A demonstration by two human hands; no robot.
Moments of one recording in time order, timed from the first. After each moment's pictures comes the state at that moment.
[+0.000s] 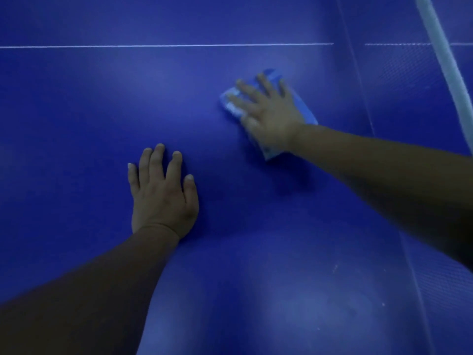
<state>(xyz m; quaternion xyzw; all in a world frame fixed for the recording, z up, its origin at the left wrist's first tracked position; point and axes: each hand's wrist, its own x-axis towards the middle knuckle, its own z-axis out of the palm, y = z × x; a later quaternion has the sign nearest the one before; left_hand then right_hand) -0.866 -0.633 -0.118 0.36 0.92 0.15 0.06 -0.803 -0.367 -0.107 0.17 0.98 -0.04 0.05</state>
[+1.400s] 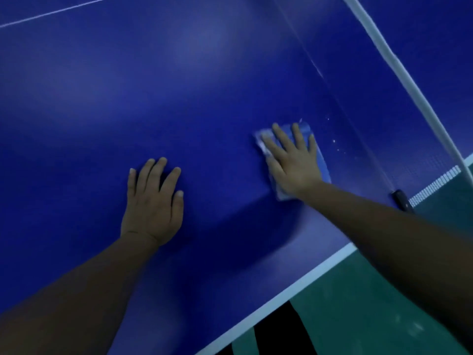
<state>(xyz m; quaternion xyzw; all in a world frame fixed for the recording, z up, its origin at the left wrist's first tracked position) -0.832 -0.808 -0.106 0.63 0.76 0.08 0.12 -0.560 -0.630 -0.106 0.50 0.86 -0.08 0.01</state>
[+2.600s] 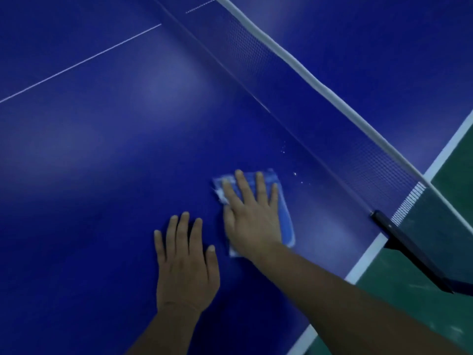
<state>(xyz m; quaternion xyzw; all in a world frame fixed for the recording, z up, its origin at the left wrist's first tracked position) -0.715 -0.744 -0.109 0.64 0.75 0.04 0.12 -0.577 -0.647 -0.111 0.61 0.78 -0.15 0.00</state>
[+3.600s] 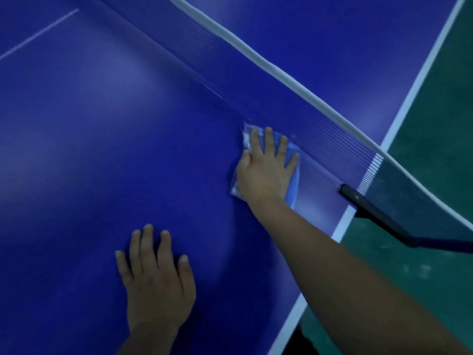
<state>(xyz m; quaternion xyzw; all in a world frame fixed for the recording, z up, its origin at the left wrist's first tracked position) -0.711 -0.741 -0.112 0.66 0.74 0.01 0.13 -0.513 -0.571 -0.115 0.81 0.57 -0.12 -0.05</state>
